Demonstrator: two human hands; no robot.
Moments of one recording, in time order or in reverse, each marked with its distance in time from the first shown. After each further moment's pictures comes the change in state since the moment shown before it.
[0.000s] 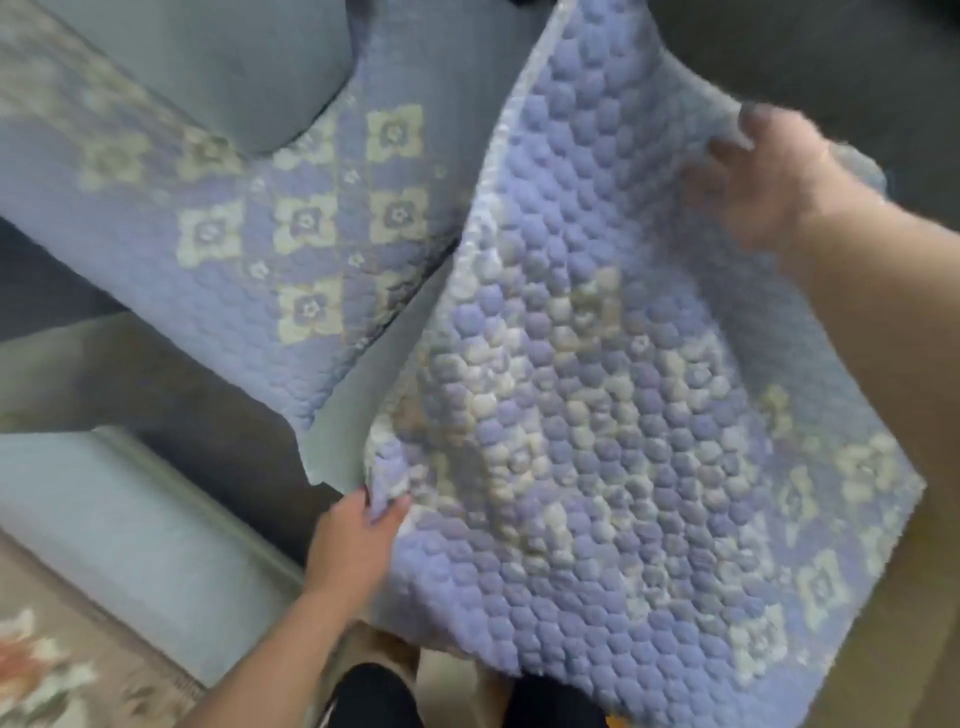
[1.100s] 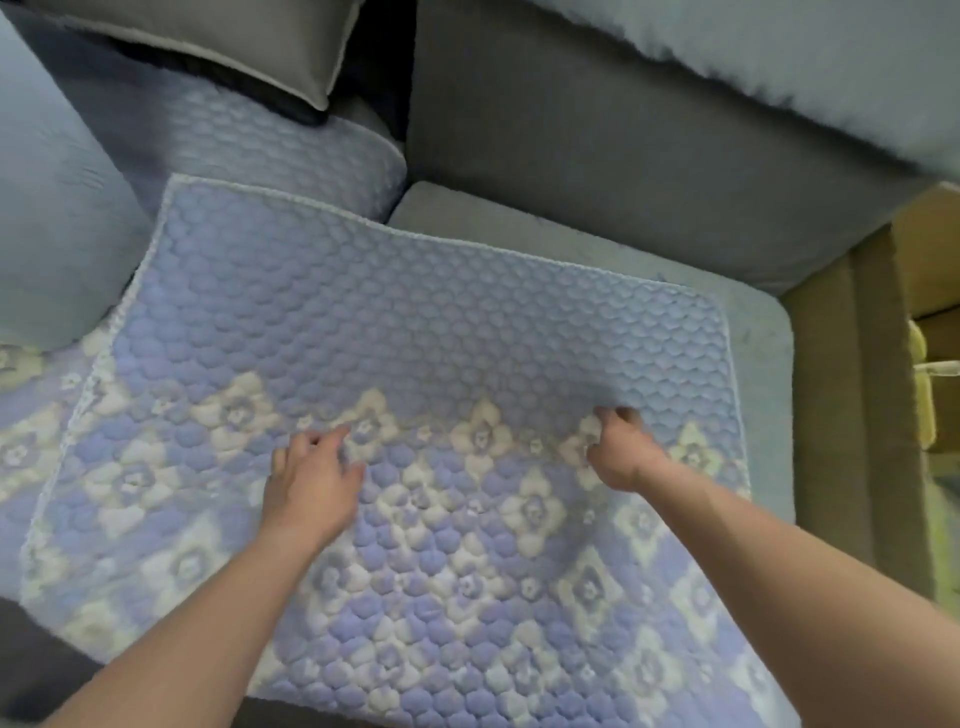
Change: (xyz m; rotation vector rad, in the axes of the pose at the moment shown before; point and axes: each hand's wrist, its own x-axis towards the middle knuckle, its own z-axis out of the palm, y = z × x) left_hand 0.150 0.159 -0.022 0.592 0.021 0.458; right_hand -0.056 0.174 -0.105 -1.382 0.155 0.258
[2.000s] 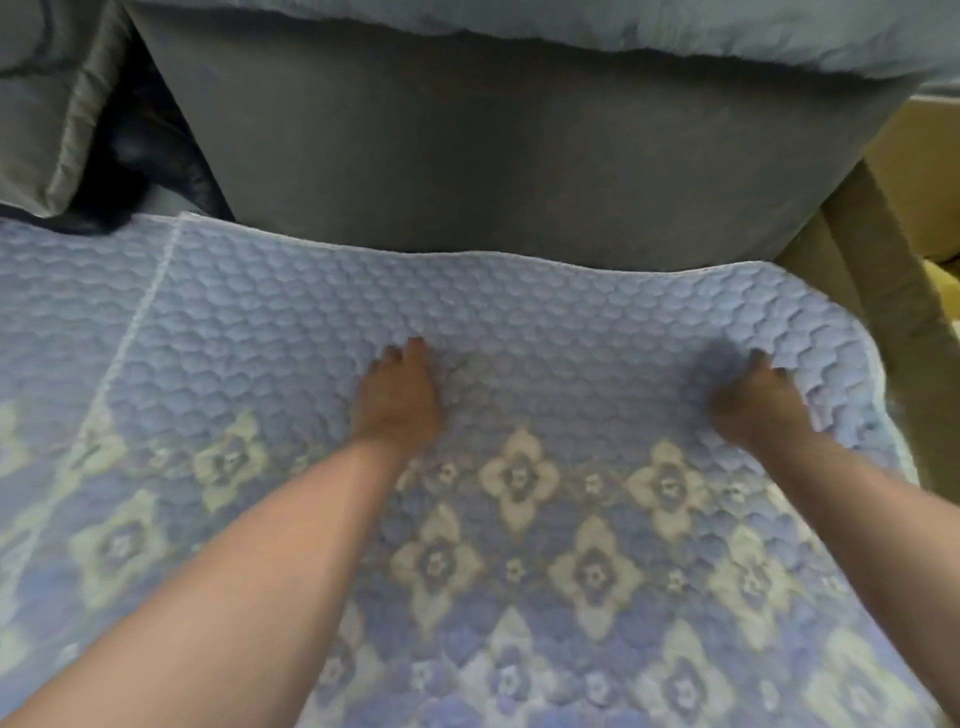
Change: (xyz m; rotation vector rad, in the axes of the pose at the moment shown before) left_hand 0.176 0.306 0.068 0.166 0.120 0.303; right_hand 0.174 0.213 -0.092 0.362 0.451 0.395
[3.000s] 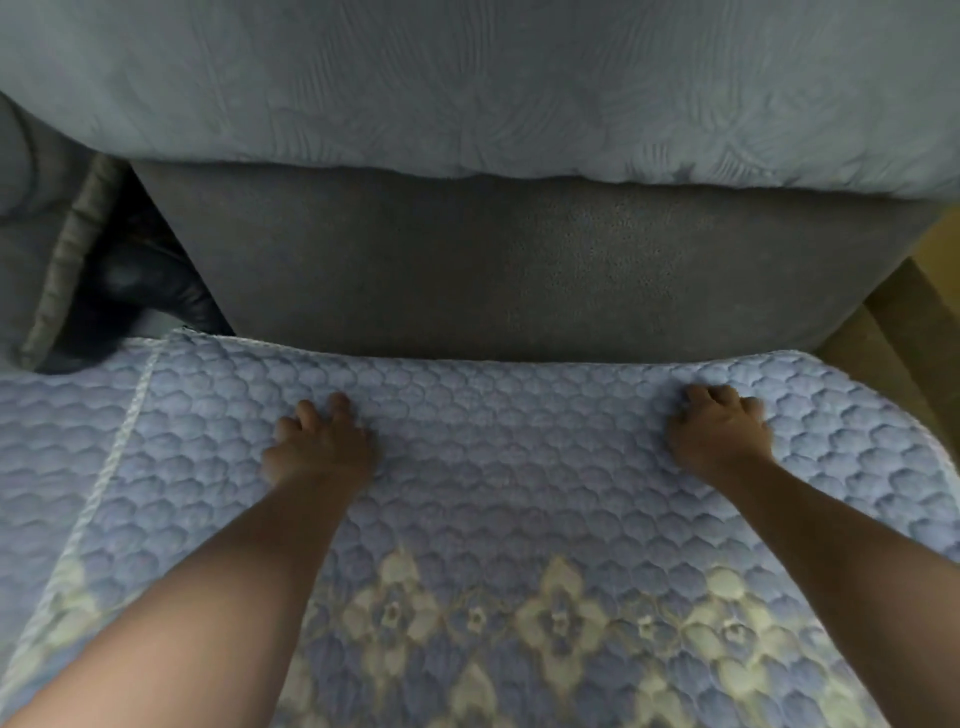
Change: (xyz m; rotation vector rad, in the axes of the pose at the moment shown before) left_hand 0.122 -0.066 -0.054 0.260 -0.066 -0.260; right_hand 0.069 -0.112 0.020 -0.170 -0.007 -0.165
